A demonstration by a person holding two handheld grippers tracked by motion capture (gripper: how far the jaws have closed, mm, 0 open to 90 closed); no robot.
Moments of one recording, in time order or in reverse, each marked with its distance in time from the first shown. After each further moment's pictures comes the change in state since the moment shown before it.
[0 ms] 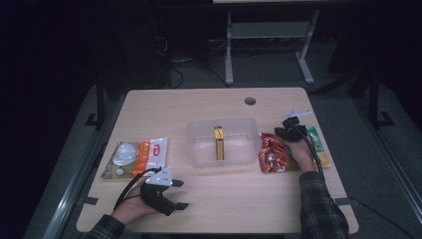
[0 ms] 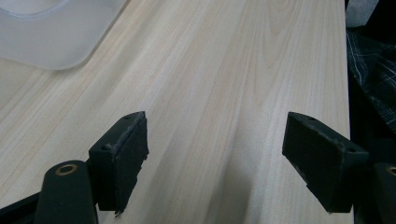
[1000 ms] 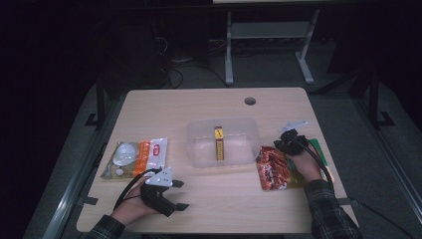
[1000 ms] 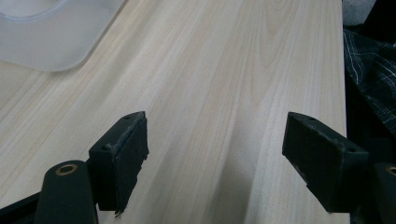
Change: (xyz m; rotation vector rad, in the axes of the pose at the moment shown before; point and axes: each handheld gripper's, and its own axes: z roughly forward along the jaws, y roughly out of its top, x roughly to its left) left arm -0.002 0.001 -0.001 -0.004 -0.002 0.008; right arm 0.035 -0.022 -0.033 0.099 0.027 -0.186
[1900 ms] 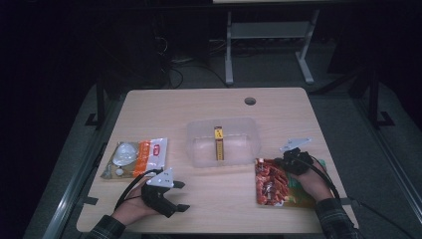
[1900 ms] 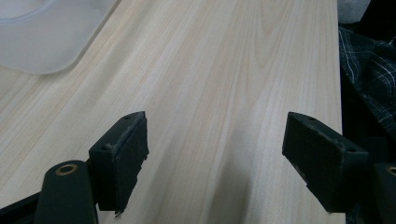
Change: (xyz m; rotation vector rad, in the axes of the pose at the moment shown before) left arm -0.003 0.001 0.003 -0.001 -0.012 -0.007; right arm 0.038 -0.033 -0.035 0.024 0.095 -0.103
